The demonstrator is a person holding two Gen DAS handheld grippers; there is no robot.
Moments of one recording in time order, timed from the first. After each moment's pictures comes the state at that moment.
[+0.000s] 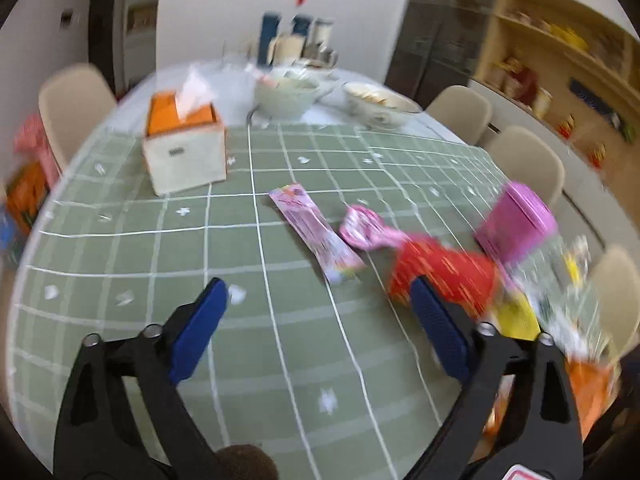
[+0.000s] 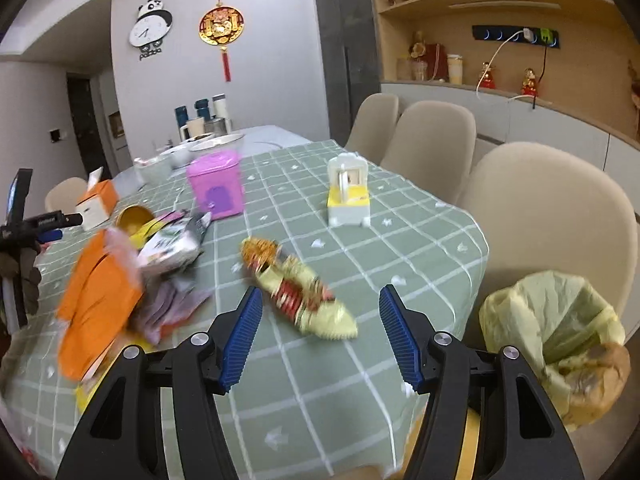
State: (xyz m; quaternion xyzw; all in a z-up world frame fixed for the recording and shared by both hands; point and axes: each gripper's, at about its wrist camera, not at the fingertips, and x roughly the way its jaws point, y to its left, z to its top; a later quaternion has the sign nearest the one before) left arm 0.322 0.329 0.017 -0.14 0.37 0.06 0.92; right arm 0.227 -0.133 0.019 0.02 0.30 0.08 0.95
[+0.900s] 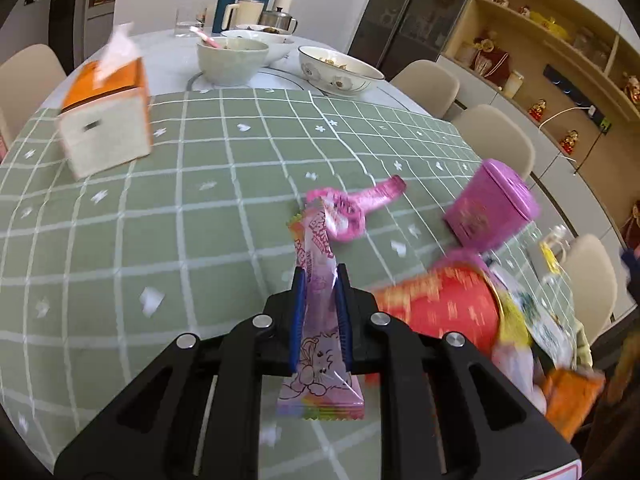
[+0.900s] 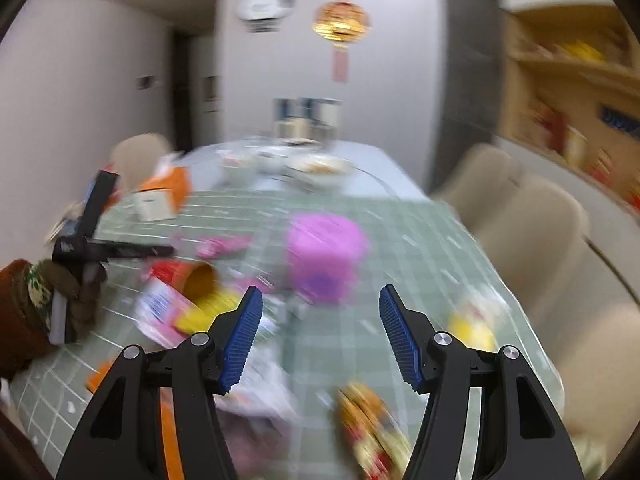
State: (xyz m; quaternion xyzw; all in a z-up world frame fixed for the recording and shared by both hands) left arm 0.338 0.309 -0.003 -0.15 0.40 -0.02 0.90; right arm 0.332 0.003 0.091 -0.12 0.26 0.29 0.91
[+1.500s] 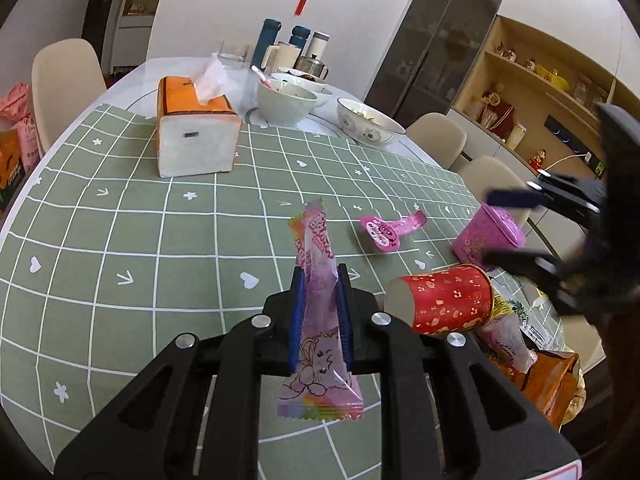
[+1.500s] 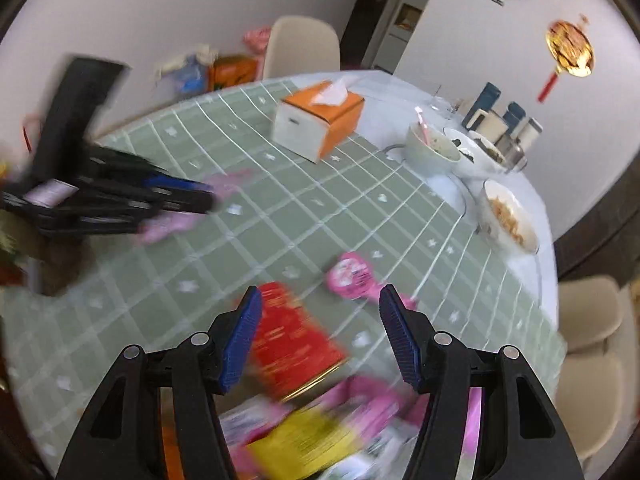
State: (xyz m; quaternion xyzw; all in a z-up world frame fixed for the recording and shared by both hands) left arm 0.278 0.361 0.011 -0.20 0.32 0.01 0.93; right arm 0.399 0.205 0.059 -0.38 0.31 0.44 0.75
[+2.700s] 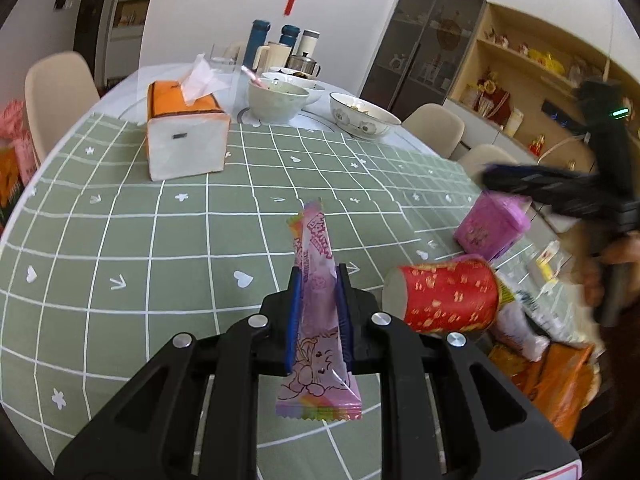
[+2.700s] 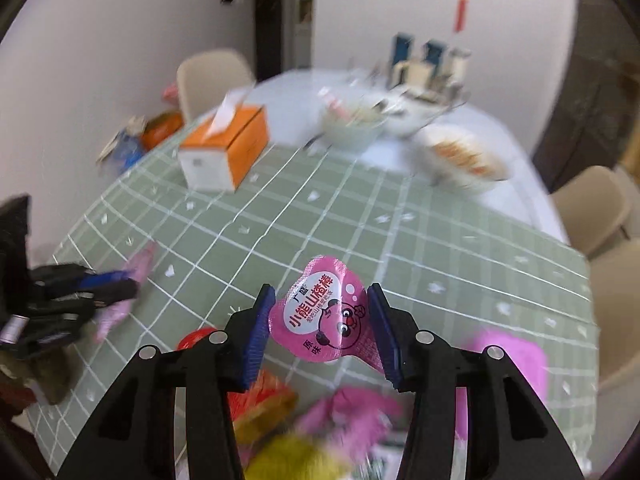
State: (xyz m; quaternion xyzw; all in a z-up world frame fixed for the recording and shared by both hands) left arm 0.283 0.343 0.004 -0.15 0.32 0.01 0.93; right arm 0.424 0.146 0.091 -0.18 0.36 0.36 0.85
